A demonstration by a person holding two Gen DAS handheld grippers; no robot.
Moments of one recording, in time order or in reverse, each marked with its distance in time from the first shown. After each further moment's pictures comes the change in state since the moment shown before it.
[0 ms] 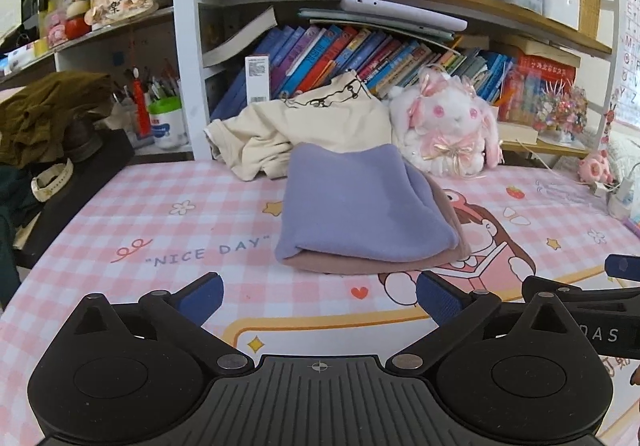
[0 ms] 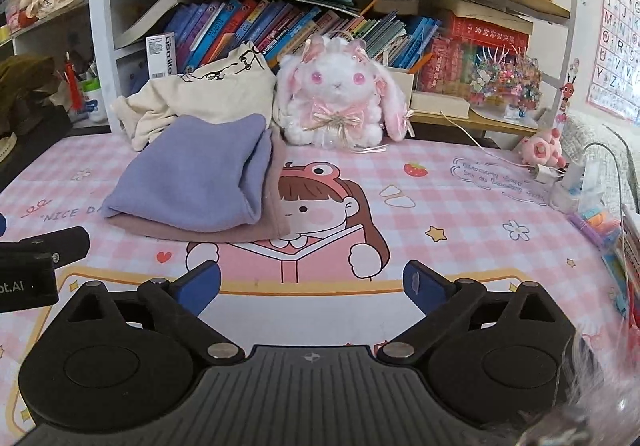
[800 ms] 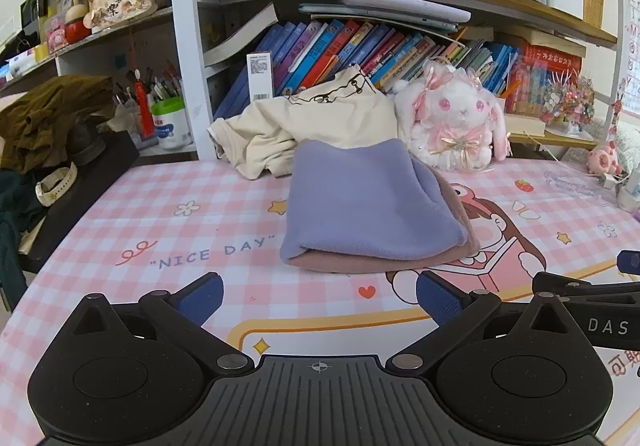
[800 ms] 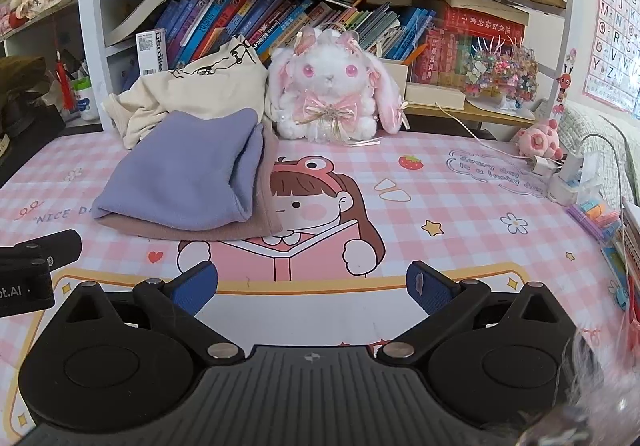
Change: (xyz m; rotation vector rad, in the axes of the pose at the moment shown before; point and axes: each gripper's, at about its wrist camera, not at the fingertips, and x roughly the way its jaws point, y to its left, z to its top) left arm 0.007 -0.002 0.000 0.015 0.013 0.029; right arm 0.005 -0.004 0.001 0.013 0.015 -0.016
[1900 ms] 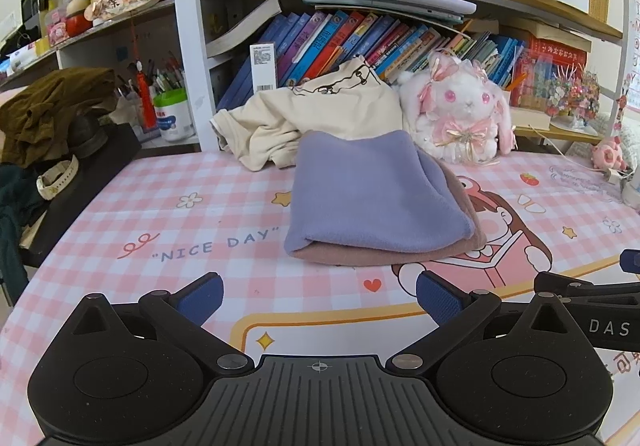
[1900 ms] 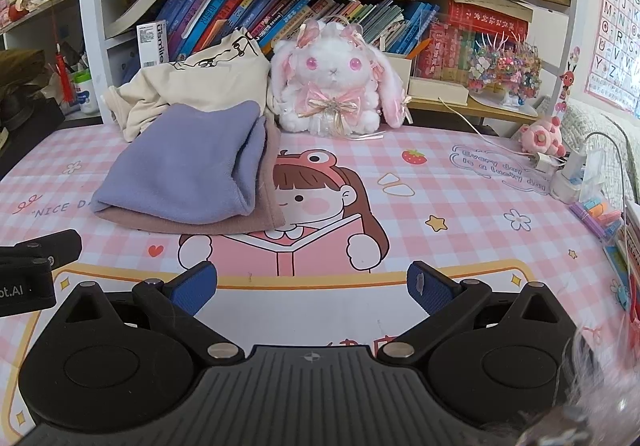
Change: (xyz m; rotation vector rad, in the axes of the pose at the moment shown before) left arm 0.006 0.000 0.000 0.000 0.024 0.007; right arm 0.005 0.003 0.000 -0.010 0.019 0.000
